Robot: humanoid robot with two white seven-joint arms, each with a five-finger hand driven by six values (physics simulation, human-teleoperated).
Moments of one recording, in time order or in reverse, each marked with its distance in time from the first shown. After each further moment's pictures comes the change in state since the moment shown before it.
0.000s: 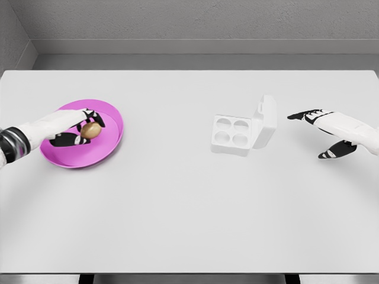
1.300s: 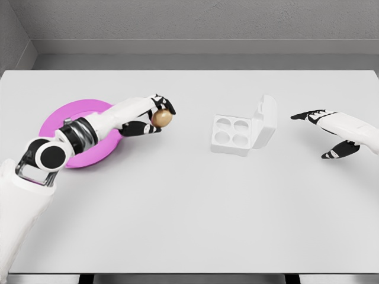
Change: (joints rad) left arm -0.101 -0.309 -0.087 -0.033 -0.009 -0.010 0.000; right arm 0.000 -0.005 0.000 0.009 0.000 0.000 0.000
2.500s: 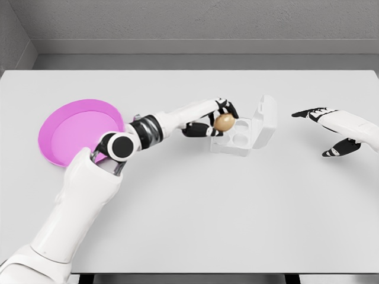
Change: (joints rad) left arm -0.117 -0.293 -0.123 0.220 -0.006 0.009 0.000; right arm -0.009 0.001 -0.001 0.006 0.000 0.000 0.000
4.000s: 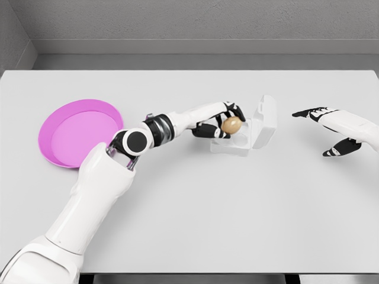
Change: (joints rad) left arm -0.055 -0.059 -0.016 0.144 0.000 0.002 0.000; right arm 0.000 -0.003 -0.001 -0.001 0.000 0.000 0.000
